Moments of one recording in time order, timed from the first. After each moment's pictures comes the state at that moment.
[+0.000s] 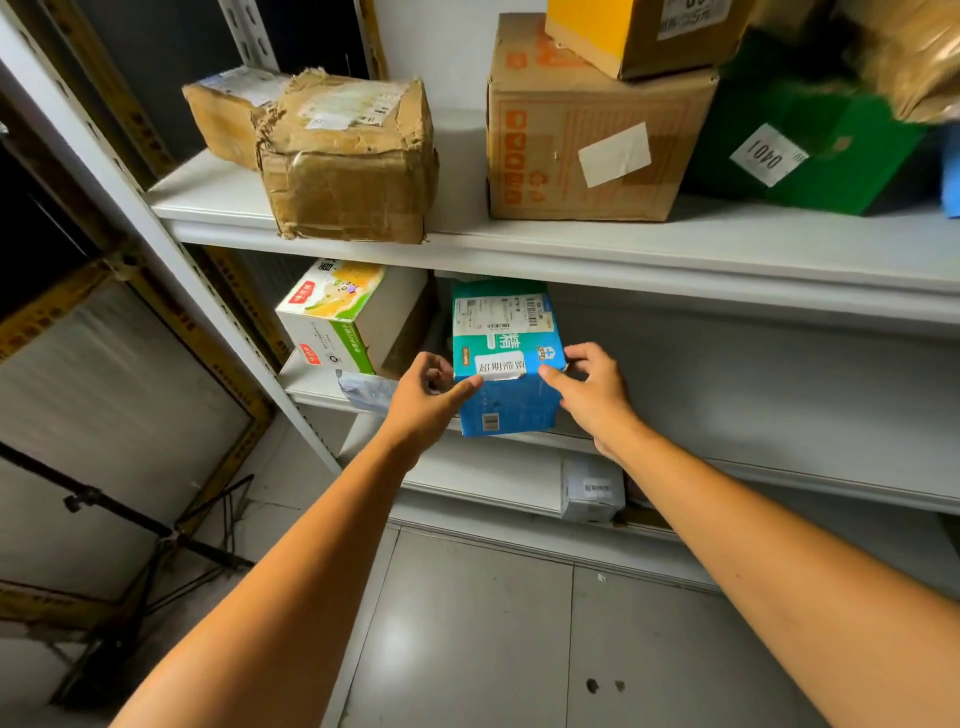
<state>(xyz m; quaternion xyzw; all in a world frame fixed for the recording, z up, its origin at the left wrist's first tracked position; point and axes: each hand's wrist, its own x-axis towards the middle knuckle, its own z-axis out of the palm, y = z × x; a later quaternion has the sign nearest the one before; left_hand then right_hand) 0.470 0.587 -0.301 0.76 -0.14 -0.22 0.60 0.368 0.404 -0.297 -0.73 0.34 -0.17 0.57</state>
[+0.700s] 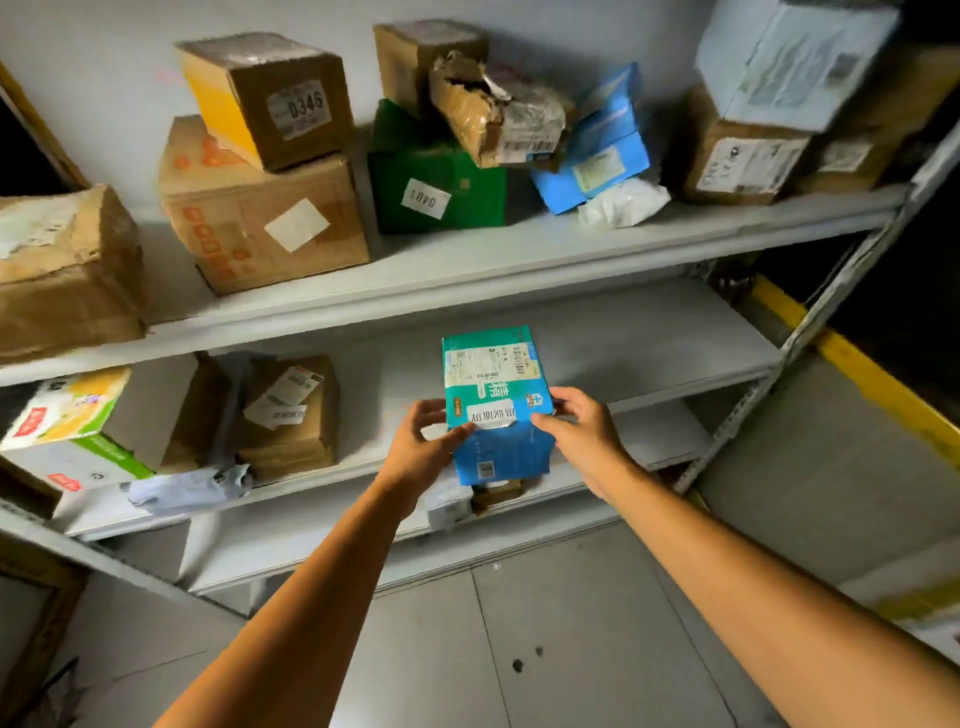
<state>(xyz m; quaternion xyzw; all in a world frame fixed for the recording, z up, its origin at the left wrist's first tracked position) 0.295 0.448 -0.278 0.69 -0.22 -0.41 0.56 0.126 0.327 -0.269 -0.62 0.47 -0.28 0.57</state>
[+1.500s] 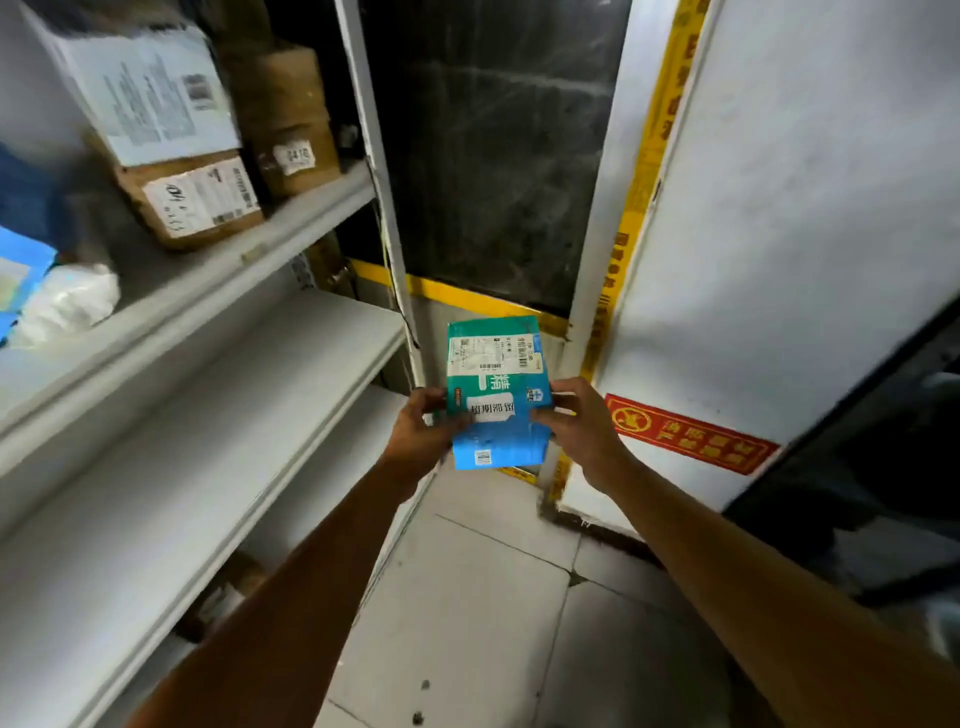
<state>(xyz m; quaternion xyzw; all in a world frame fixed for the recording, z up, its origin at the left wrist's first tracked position) -0.049 0.250 -0.278 0.50 -0.51 -0.60 0.36 -0.249 0.315 -0.266 -0.36 0.65 -0.53 0.42</state>
